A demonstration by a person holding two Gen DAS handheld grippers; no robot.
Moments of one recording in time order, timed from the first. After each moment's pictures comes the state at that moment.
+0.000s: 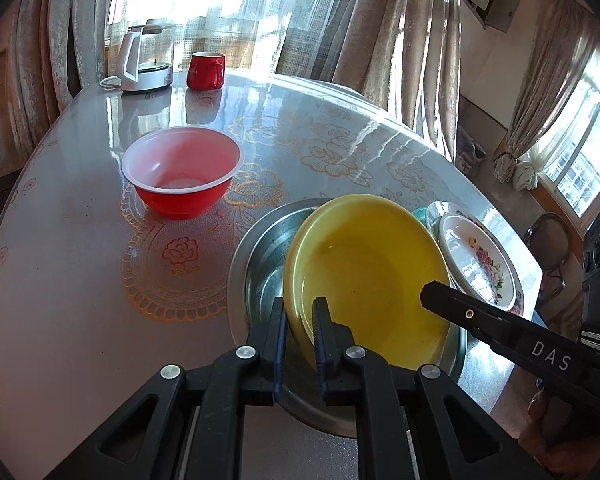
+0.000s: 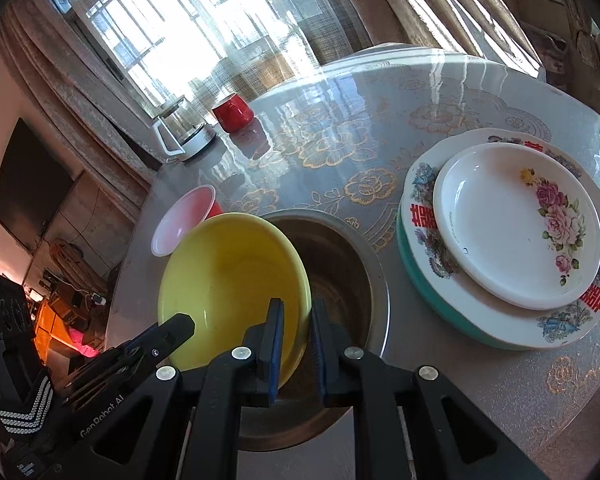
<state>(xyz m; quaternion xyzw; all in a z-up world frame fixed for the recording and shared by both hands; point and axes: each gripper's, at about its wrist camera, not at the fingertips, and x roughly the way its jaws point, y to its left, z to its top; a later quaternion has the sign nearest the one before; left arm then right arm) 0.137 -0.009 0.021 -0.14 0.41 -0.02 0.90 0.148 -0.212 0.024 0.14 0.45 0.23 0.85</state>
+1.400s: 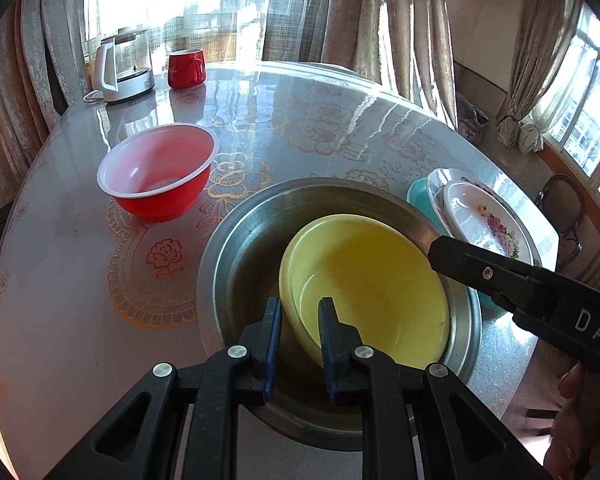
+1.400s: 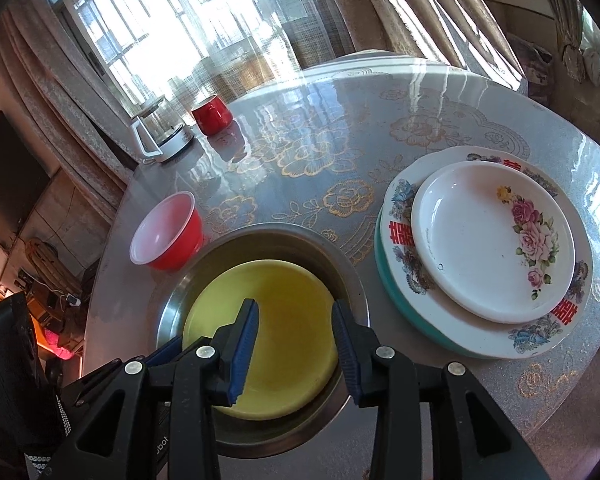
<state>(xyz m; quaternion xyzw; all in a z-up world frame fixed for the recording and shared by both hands) 0.151 -0.030 0.015 -0.08 0.43 -0.02 0.90 0.148 -0.210 0.037 0.11 0.44 0.19 0.87</state>
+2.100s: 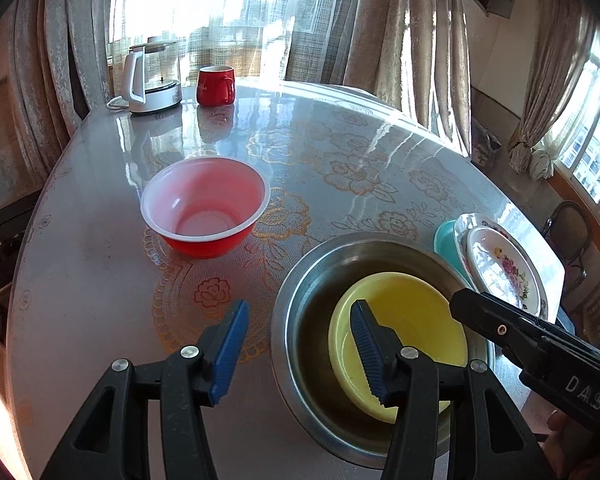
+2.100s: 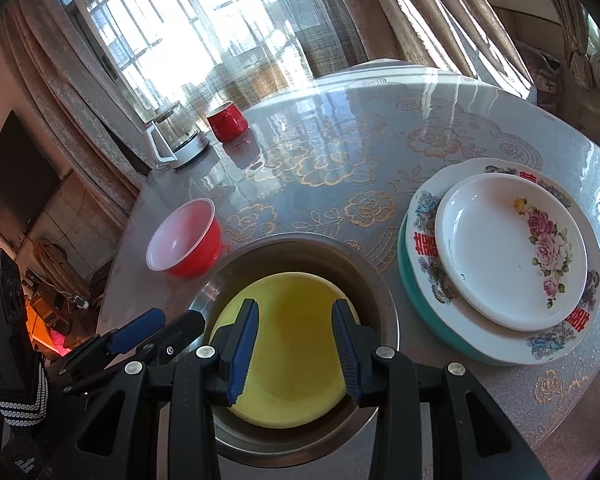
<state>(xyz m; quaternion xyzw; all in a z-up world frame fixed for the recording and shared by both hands) 0.162 0.012 0.036 -0.10 0.41 0.01 0.91 0.151 -0.194 0.043 0.11 0.42 0.21 0.88</state>
